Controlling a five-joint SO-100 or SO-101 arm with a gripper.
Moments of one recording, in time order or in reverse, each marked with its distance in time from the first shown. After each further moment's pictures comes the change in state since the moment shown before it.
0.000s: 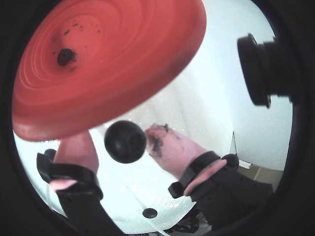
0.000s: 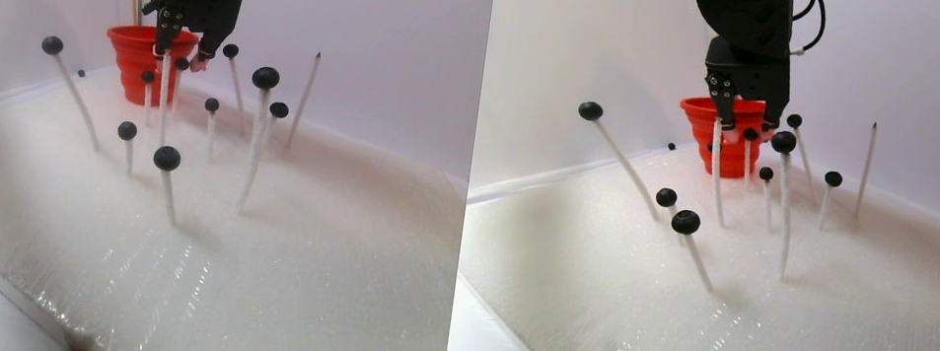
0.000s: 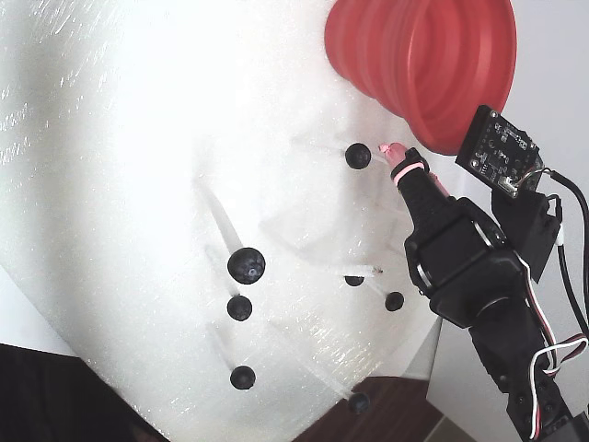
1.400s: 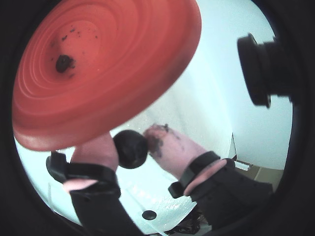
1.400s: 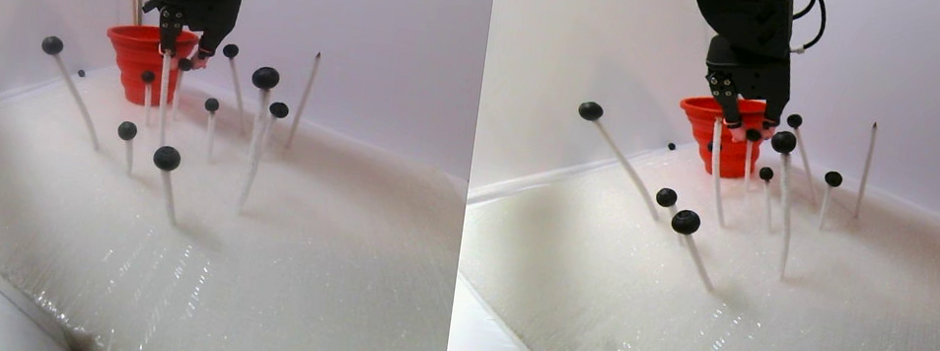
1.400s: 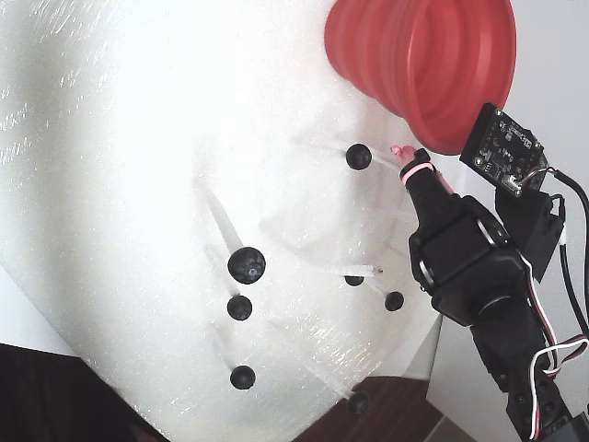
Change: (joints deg) arm 0.0 0.4 0.6 -0.9 0.0
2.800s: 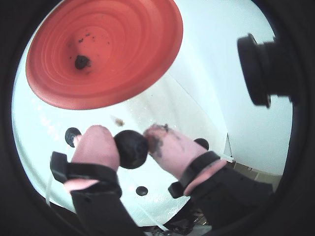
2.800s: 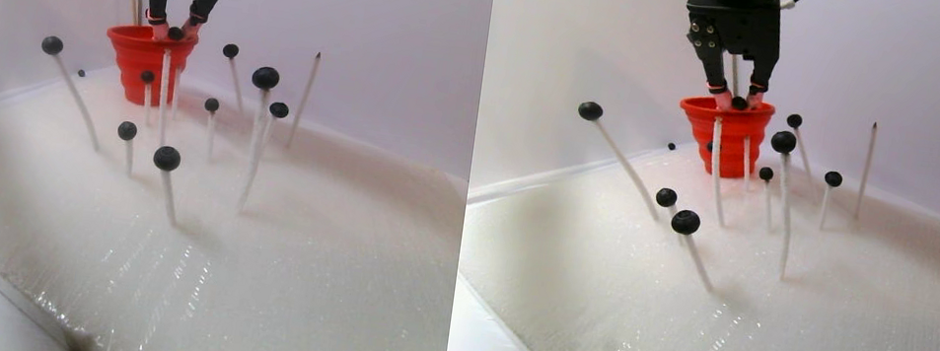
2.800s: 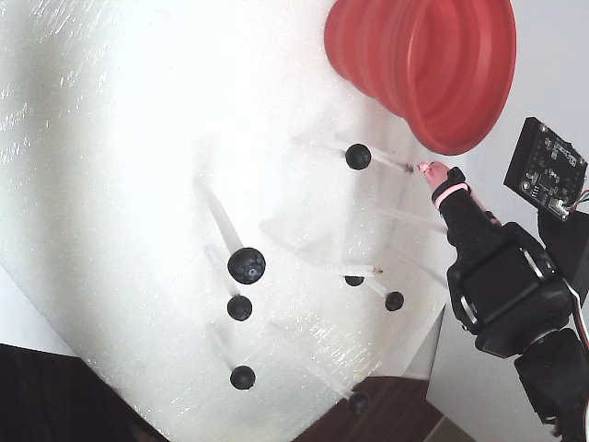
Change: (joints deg) arm -2.5 15.8 6.2 10.8 -0.8
